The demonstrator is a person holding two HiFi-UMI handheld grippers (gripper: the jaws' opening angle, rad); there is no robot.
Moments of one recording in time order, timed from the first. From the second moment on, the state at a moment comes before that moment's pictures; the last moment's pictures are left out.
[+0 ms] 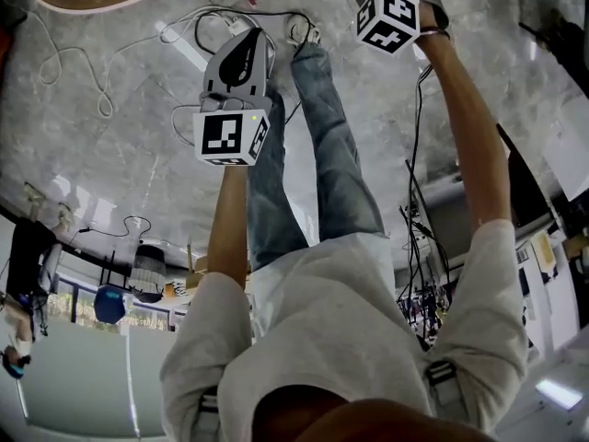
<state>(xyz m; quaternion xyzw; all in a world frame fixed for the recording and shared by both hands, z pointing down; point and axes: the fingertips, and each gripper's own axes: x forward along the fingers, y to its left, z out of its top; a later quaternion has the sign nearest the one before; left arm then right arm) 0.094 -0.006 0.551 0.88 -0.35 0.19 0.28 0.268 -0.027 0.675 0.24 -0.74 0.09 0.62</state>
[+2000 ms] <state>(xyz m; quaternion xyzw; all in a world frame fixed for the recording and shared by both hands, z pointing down) -0.084 -0.013 0.742 0.77 -0.53 0.08 0.33 0.096 -0.077 0.987 -0.15 -0.68 -0.08 0.71</state>
